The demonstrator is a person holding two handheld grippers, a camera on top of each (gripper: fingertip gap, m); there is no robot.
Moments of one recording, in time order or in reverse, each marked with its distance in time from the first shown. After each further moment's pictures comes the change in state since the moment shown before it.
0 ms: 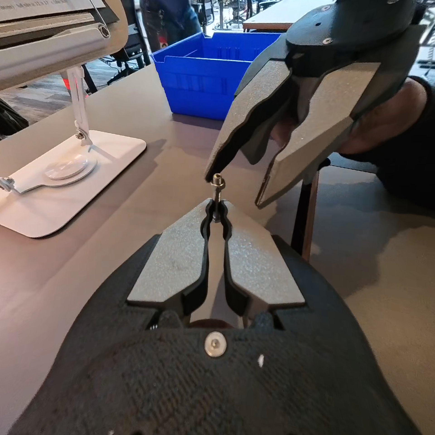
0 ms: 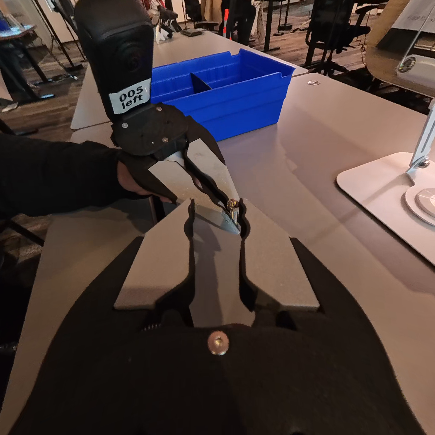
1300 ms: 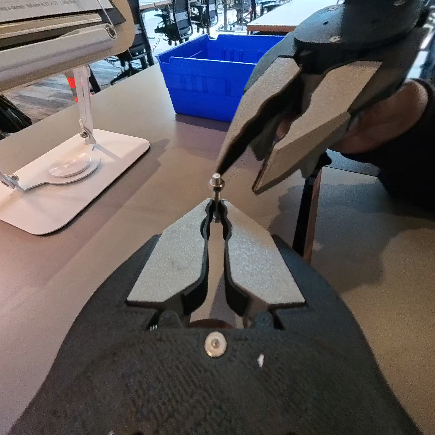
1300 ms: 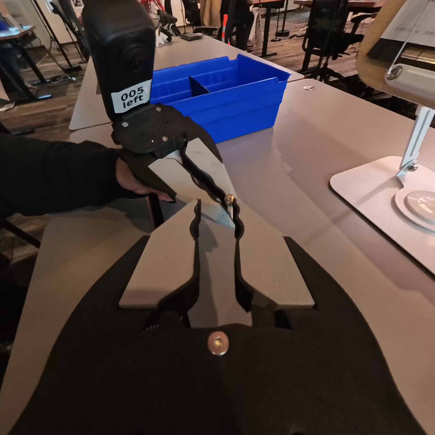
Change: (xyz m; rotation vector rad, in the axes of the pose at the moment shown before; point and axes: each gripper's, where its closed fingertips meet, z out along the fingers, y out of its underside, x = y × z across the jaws) left arm -0.003 -0.001 -0.001 0.004 -0.010 -0.013; right arm 0.004 -0.002 -0.006 0.013 0.009 -0.014
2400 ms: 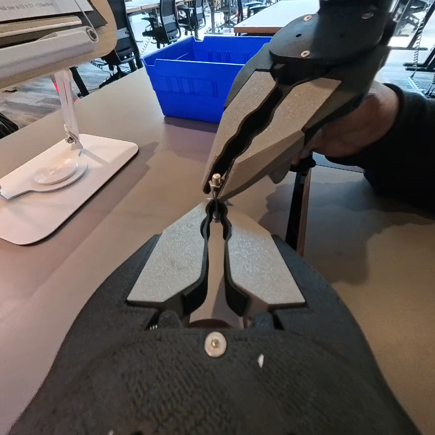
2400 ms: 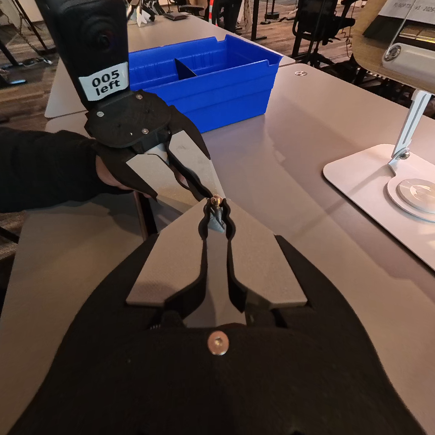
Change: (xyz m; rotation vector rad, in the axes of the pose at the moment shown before) left arm 0.010 0.000 0.003 0.006 0.041 0.018; right arm 0.008 0.011 0.007 -0.049 0.050 -0.005
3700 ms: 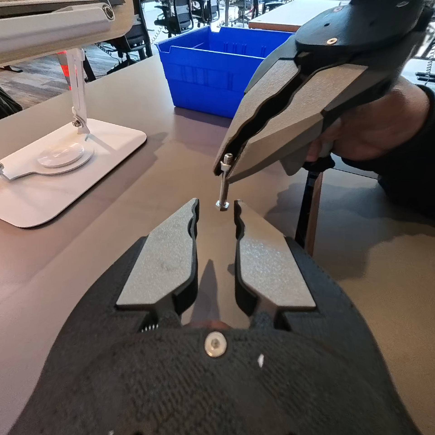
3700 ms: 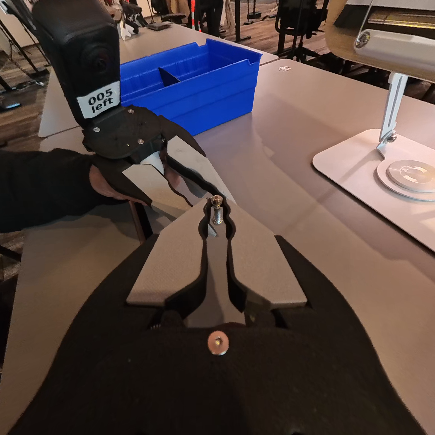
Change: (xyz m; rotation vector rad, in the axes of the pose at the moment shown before) left arm -0.011 0.007 0.003 -0.016 -0.036 -0.062; right arm 0.011 0.000 -0.005 0.012 0.041 0.087
